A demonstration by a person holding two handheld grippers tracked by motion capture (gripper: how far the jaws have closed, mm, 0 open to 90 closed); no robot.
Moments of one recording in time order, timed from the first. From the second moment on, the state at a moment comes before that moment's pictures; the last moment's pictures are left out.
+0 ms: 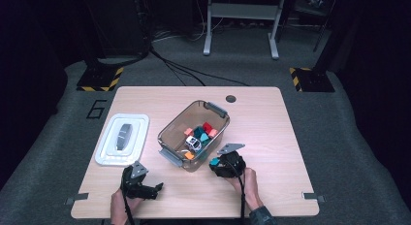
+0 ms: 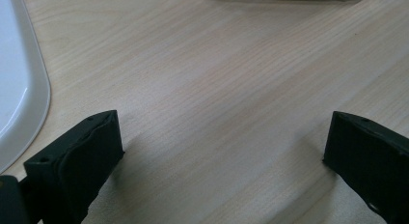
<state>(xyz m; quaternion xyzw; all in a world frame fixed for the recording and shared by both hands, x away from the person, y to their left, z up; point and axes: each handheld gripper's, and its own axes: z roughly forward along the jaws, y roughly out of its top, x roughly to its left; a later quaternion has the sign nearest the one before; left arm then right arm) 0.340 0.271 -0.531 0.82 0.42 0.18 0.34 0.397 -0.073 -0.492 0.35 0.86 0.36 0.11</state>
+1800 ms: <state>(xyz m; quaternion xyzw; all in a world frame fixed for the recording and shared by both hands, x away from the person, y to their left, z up) 0.340 0.271 -0.531 0.82 0.42 0.18 0.34 0.433 -0.127 -0.418 0.40 0.82 0.37 0.15</state>
